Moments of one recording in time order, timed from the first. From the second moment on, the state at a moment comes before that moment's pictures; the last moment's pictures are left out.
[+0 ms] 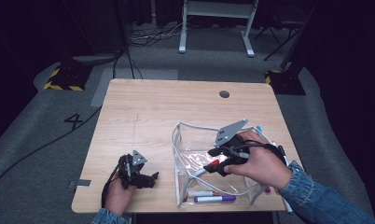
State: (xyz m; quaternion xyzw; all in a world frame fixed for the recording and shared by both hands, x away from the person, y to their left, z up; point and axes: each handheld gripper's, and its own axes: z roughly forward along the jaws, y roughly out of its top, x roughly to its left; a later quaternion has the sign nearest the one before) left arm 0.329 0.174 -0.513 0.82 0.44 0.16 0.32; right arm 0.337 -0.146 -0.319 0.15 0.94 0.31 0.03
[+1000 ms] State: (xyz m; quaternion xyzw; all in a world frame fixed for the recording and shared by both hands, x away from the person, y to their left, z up) left arm 0.329 0.174 -0.513 0.82 0.44 0.16 0.32; right arm 0.356 -0.308 -0.278 0.36 0.85 0.36 0.15
